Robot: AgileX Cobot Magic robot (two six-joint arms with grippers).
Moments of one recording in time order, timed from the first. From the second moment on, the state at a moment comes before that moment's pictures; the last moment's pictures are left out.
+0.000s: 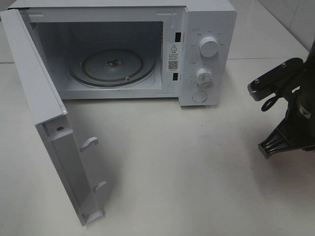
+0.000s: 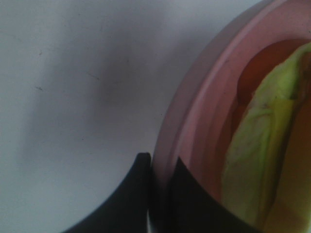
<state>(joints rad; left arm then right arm) 0.00 0.00 -0.50 -0.04 1.04 0.01 0.54 1.50 -0.73 -0.67 0.86 0.63</state>
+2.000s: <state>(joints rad) 0.00 0.00 -0.50 -0.04 1.04 0.01 0.54 1.85 -0.74 -0.86 0.65 0.90</state>
